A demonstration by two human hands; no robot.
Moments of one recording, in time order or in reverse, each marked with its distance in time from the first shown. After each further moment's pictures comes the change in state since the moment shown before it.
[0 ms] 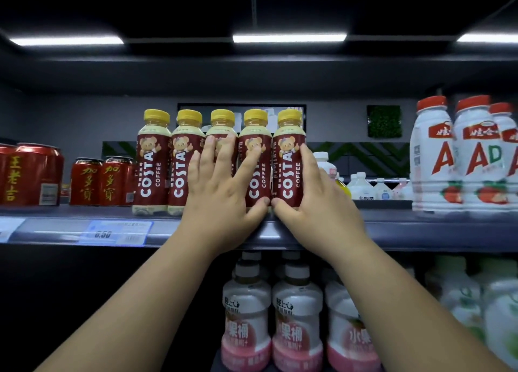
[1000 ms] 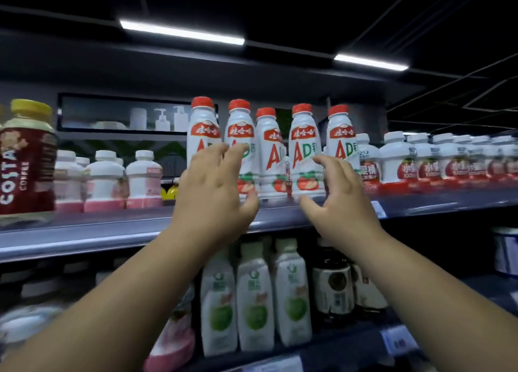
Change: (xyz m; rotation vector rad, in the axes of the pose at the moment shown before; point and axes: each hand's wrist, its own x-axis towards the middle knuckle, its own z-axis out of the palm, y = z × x) left_hand 0.050 0.336 0.042 -0.379 0.052 0.082; right_hand -0.080 0.293 -0.224 -0.133 0.192 0.176
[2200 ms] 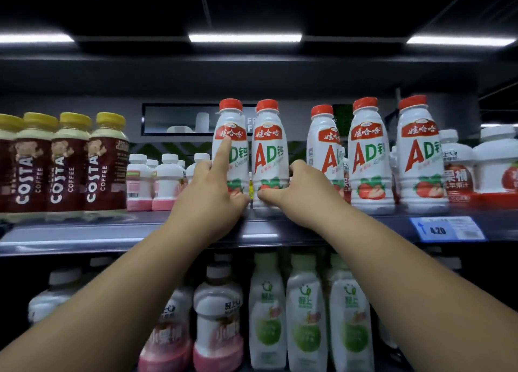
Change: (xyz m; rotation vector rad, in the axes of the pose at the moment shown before) left_hand 0.007 -0.070 -0.017 -0.046 -0.133 -0.337; right_hand 0.056 -0.087 0.070 0.232 -0.386 0.090
